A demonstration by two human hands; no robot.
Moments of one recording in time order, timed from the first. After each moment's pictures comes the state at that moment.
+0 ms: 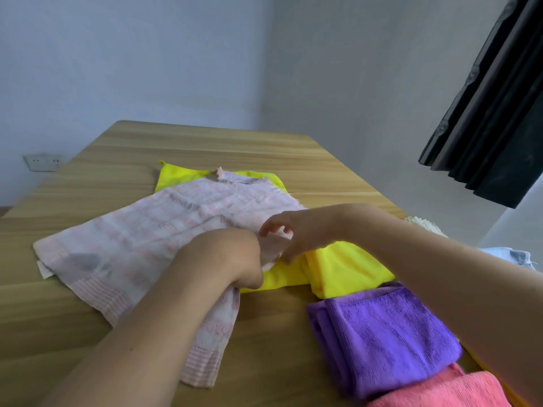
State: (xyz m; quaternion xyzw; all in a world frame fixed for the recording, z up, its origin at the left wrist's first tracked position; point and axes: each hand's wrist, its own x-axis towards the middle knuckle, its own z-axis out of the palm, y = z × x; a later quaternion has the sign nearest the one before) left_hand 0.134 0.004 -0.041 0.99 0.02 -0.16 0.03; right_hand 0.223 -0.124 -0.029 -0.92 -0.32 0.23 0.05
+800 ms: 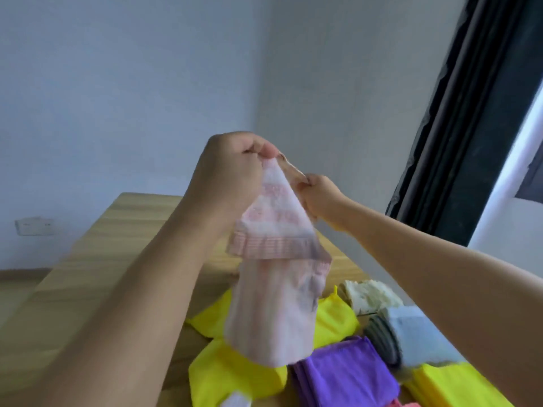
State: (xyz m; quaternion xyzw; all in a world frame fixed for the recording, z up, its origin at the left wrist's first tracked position) left_hand 0.066 0.018 0.142 0.75 -0.05 0.38 0.54; right_hand 0.203 -0.132 0.122 -0.89 -0.16 -0.13 0.41
